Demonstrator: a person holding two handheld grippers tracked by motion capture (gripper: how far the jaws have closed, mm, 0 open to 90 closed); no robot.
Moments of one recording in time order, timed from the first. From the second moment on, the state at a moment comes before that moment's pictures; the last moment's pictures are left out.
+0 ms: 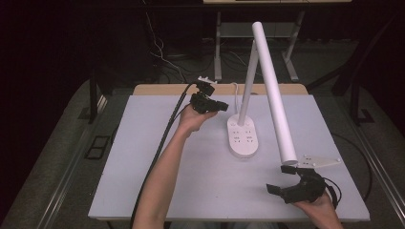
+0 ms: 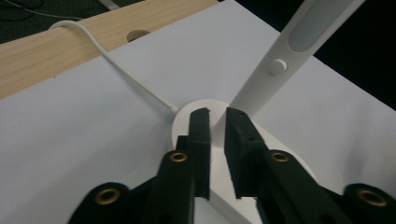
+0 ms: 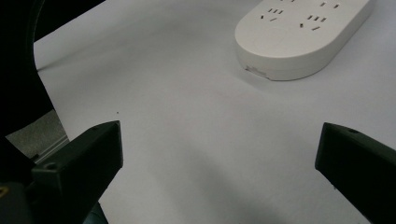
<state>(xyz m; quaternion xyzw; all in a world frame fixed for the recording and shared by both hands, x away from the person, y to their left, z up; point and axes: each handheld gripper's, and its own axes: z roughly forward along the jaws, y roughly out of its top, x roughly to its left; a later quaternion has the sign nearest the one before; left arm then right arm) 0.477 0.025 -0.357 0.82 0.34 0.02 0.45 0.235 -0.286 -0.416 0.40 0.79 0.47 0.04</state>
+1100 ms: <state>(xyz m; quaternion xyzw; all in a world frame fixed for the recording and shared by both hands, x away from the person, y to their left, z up) 0.483 -0.010 -0.407 0.82 0.37 0.00 0.43 0.236 -0.283 -0.418 0.40 0.79 0.46 0.04</state>
